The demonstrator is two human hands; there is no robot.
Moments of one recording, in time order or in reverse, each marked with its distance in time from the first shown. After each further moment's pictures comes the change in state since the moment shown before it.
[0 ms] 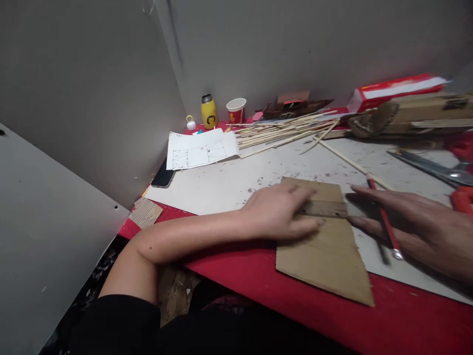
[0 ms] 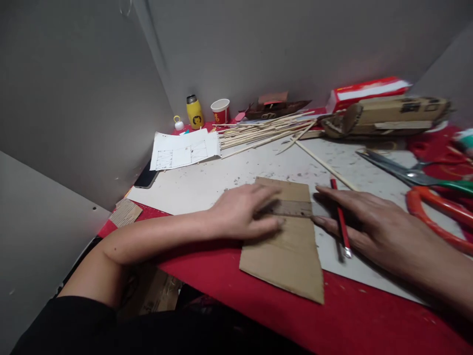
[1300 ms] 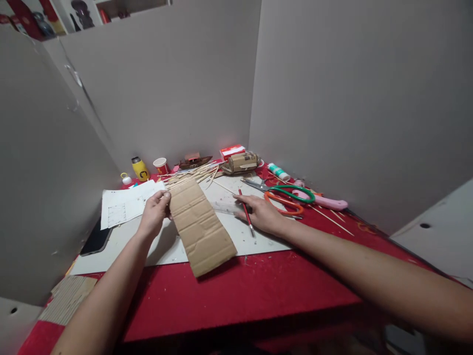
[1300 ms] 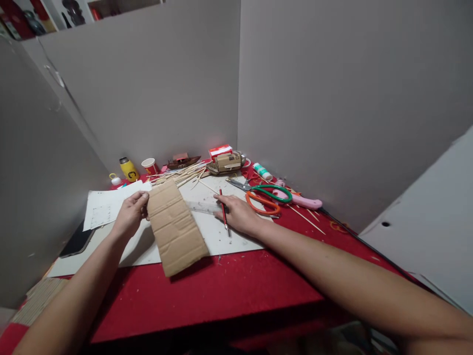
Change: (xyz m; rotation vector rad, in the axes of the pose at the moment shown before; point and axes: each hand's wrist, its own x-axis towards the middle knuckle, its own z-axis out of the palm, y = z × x) left_hand 0.009 -0.062 -0.058 -0.944 0.504 -0.370; right_hand 0.025 -0.010 -0.011 0.438 0.231 0.207
